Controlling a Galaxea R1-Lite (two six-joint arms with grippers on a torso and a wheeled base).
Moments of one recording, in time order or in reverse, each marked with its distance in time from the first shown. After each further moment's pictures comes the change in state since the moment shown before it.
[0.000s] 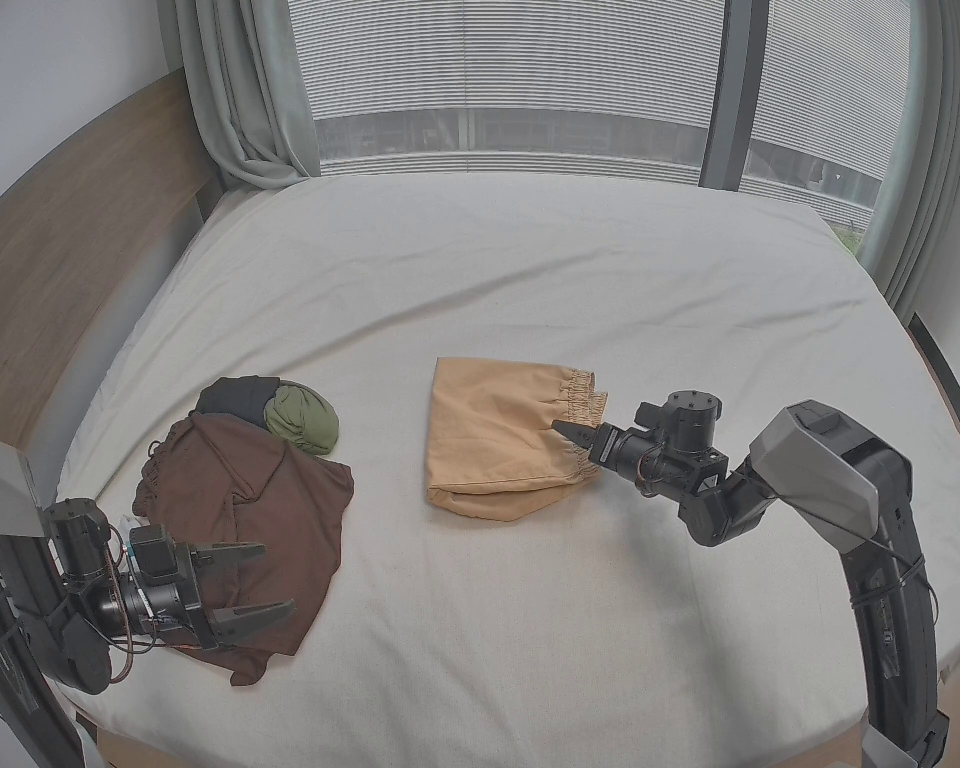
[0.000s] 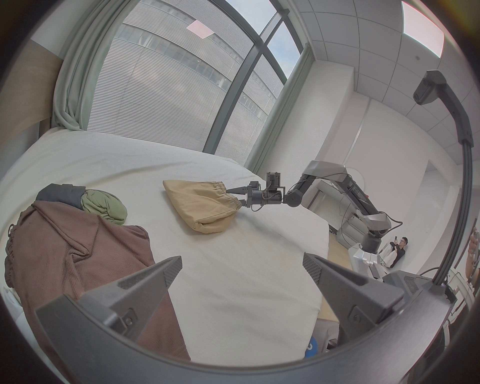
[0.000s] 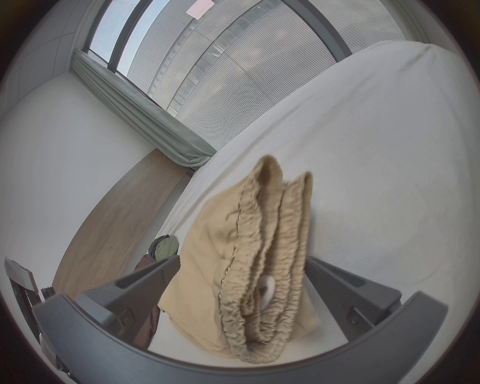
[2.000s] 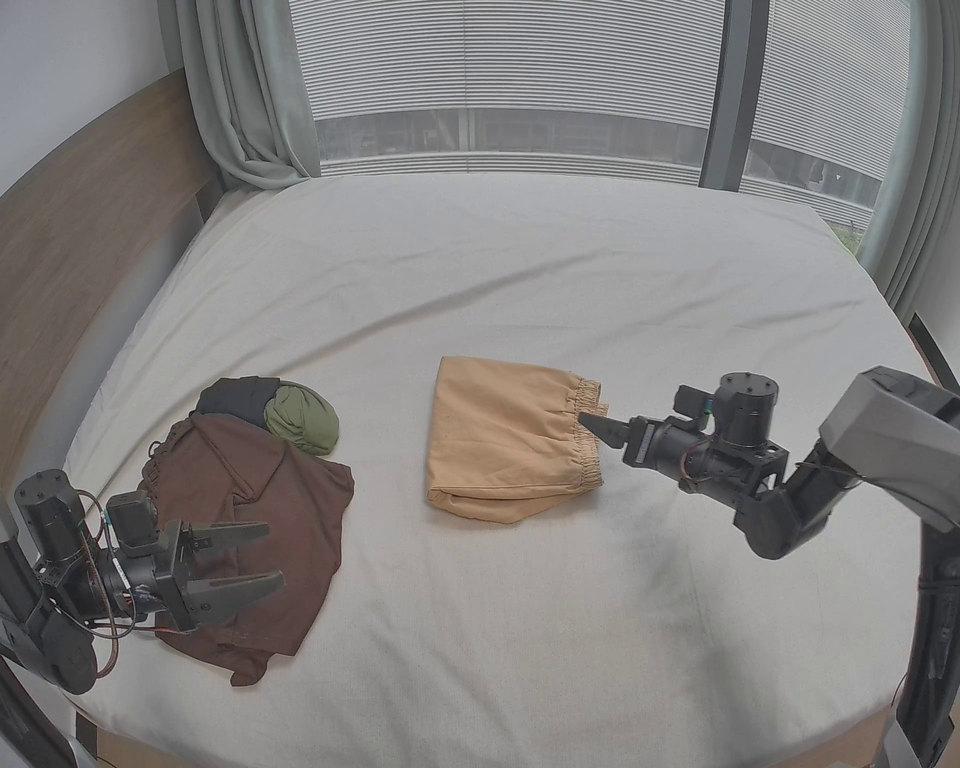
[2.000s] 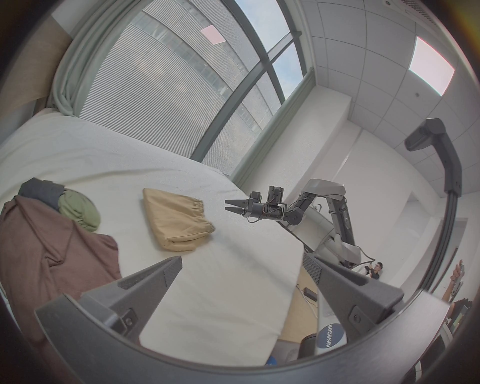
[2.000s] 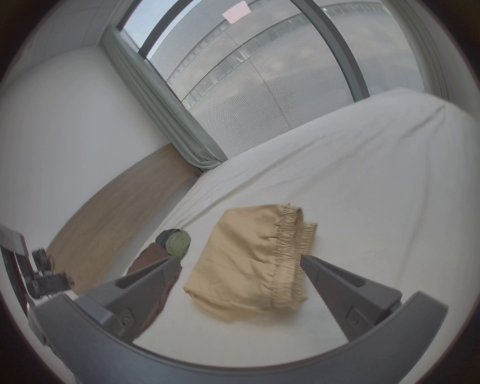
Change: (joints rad) left arm -0.050 -0.180 -0.024 0.000 -0.074 -0.323; right arm 0.024 -0.334 0.434 -0.123 -0.071 -0.176
